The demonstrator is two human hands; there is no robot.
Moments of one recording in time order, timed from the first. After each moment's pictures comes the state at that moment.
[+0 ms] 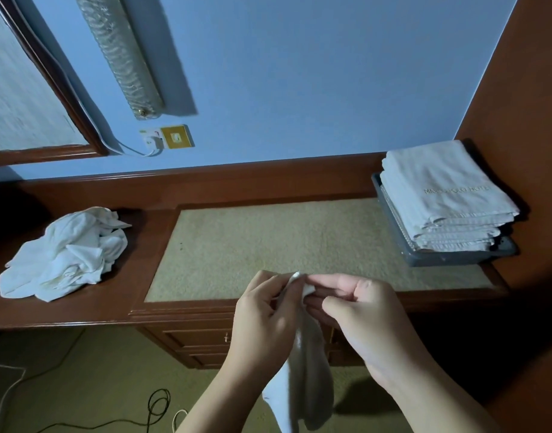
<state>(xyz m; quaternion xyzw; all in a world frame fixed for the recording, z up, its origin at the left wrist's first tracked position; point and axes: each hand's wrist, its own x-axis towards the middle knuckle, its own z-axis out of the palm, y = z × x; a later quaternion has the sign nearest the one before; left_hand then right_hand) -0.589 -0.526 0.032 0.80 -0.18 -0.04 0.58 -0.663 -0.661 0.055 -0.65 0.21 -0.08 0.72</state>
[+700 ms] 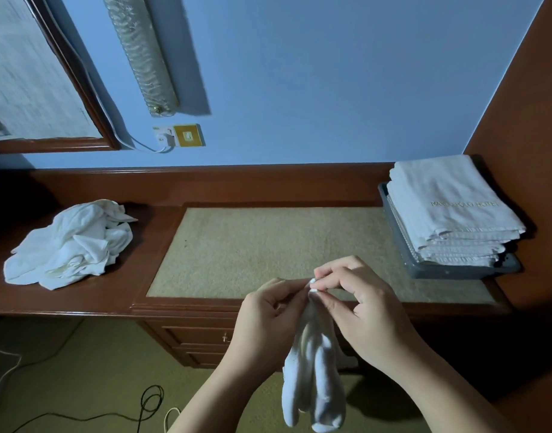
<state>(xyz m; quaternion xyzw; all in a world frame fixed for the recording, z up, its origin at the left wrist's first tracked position) -0.588 -0.517 0.036 0.76 -0.18 -0.13 0.61 -0.647 -0.689 0.029 -0.88 -0.05 -0.29 0.38</state>
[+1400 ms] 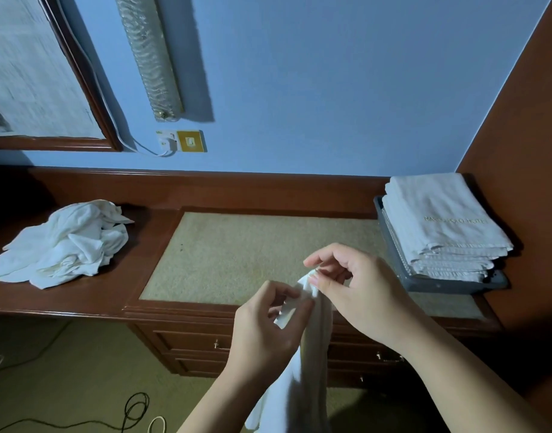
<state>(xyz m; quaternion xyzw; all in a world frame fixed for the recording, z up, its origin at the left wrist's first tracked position) -0.592 -0.517 0.013 0.79 -0.21 0.03 0.58 -0.636 -0.693 0.085 -0.90 0.02 -0.16 0.41</state>
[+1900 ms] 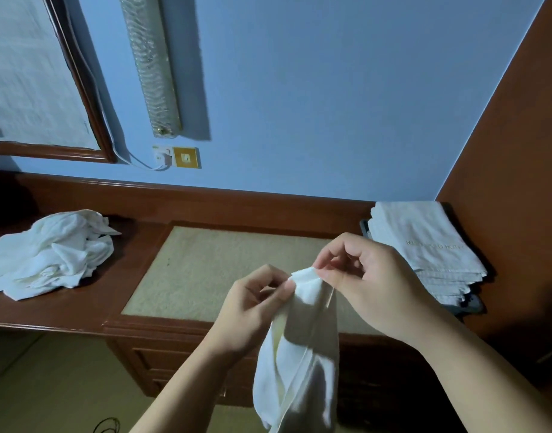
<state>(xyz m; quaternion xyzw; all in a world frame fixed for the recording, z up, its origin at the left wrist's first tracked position) -0.547 -0.517 0.045 0.65 -0.30 -0.11 0.68 -0.645 -0.701 0.144 -0.90 0.00 -0.18 0.40</state>
